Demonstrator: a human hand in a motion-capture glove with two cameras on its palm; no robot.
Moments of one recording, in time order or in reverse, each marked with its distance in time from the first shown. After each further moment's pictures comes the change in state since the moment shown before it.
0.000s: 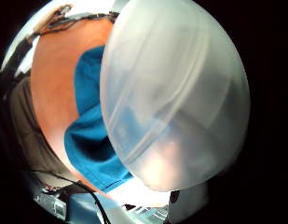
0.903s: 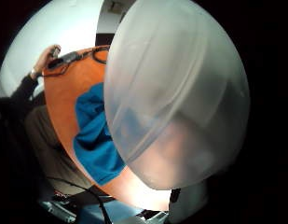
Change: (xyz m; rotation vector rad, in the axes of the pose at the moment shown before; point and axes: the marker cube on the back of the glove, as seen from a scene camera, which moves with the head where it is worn) arm 0.070 0.007 -0.018 0.097 -0.033 0.182
